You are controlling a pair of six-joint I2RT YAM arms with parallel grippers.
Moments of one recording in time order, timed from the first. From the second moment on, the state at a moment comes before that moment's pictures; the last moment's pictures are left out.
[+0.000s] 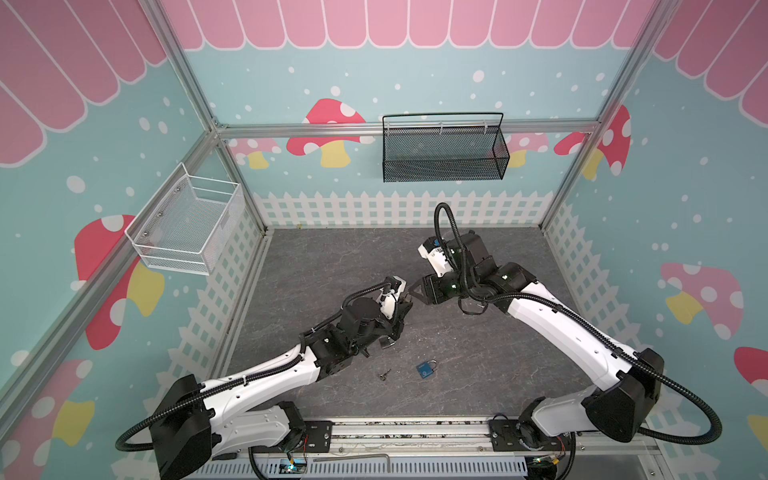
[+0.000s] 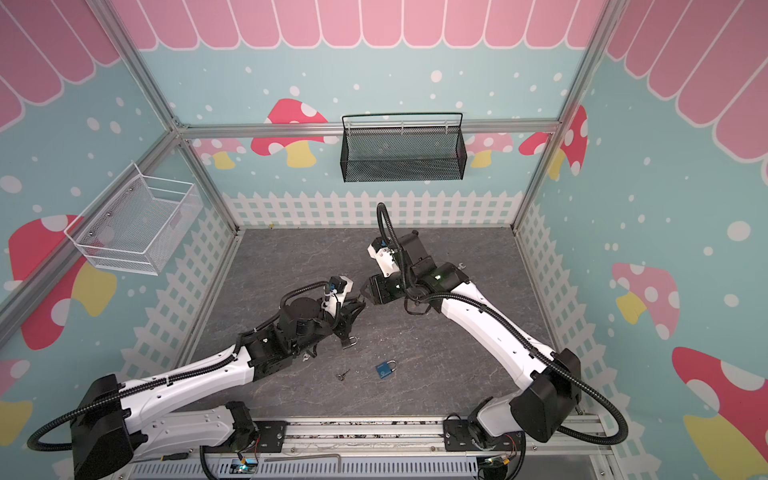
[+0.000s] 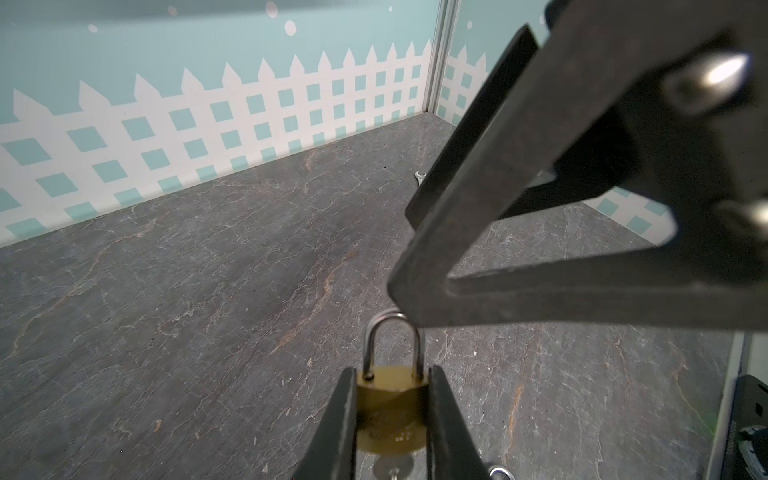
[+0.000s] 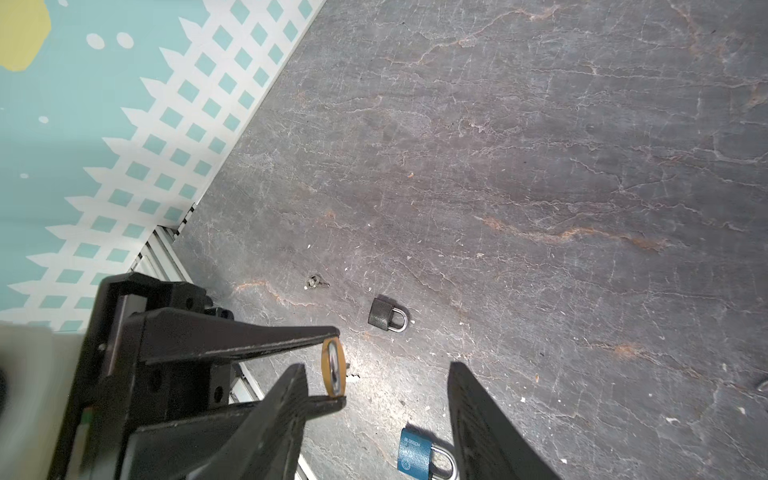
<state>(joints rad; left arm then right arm) -0.89 1.16 0.73 0.10 -0.14 -0.15 0.66 1.43 1.40 -0.74 -0.29 0.25</state>
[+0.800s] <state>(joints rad) -0.89 1.18 0.73 0.10 -0.11 -0.13 0.68 1.55 1.52 -0.91 -0.10 0.18</state>
